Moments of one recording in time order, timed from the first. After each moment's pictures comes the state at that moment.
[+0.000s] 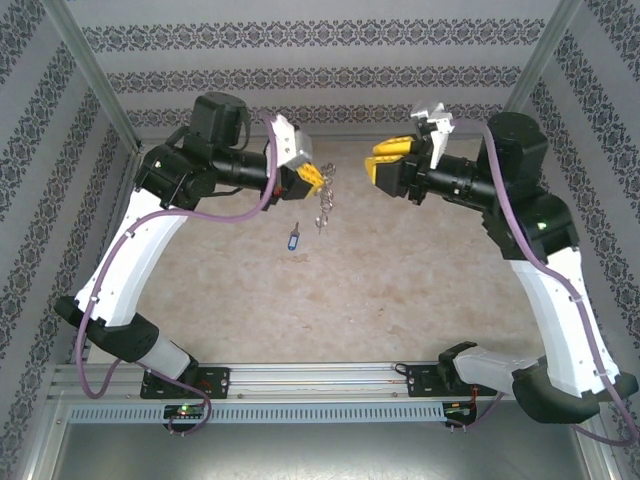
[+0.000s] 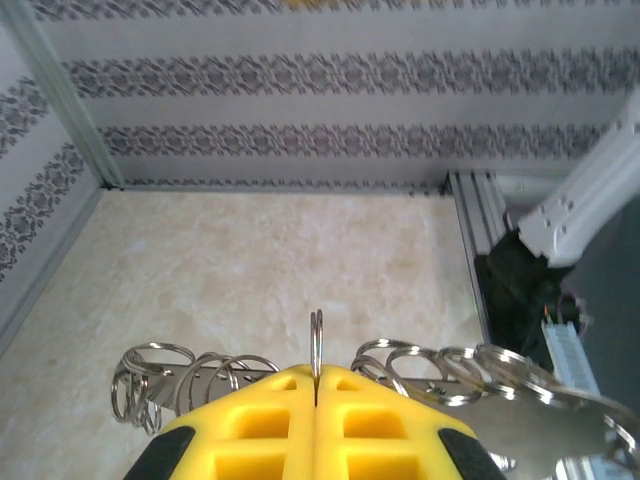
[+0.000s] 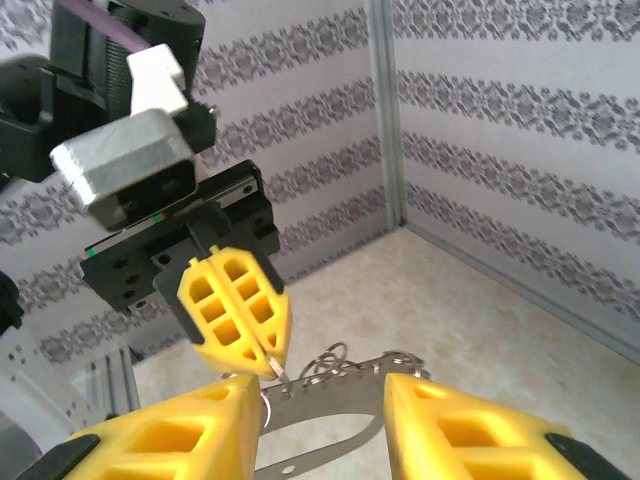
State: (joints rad) left arm -0.55 1.54 2.04 -1.07 0.78 0.54; right arm 0.40 1.18 1.77 -0.79 -0.66 0.06
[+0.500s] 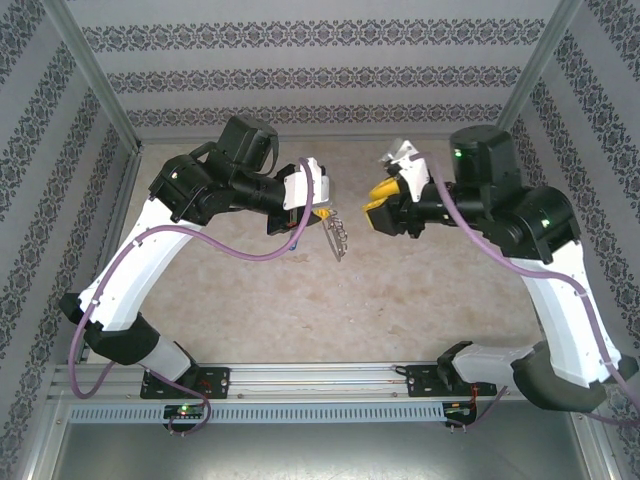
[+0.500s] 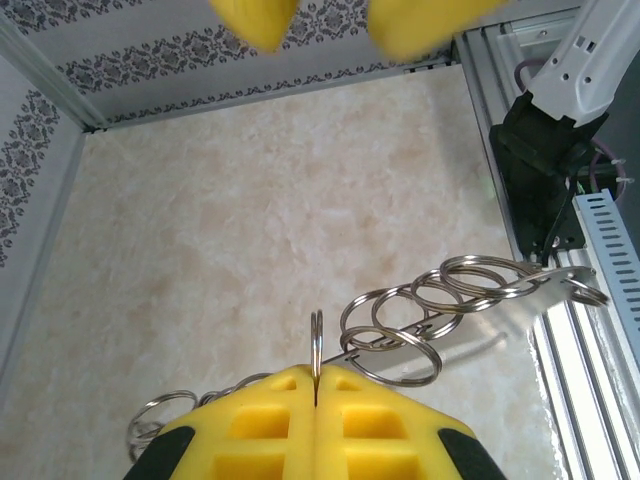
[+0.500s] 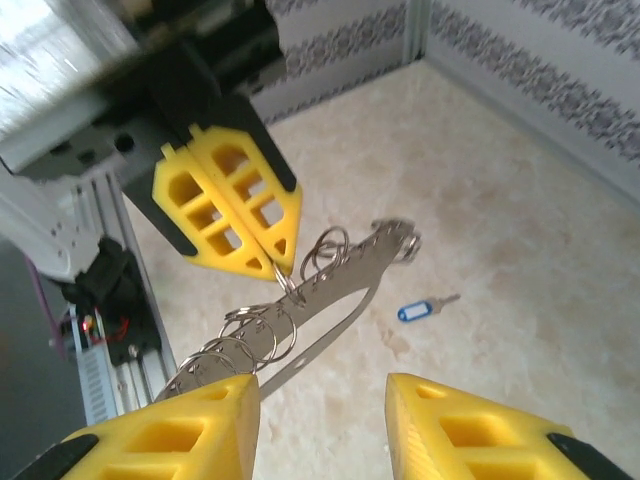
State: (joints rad) left arm -0.69 1.55 2.05 -1.23 0.52 0.72; right arm 0.55 1.26 1.90 -1.24 -0.51 -0.19
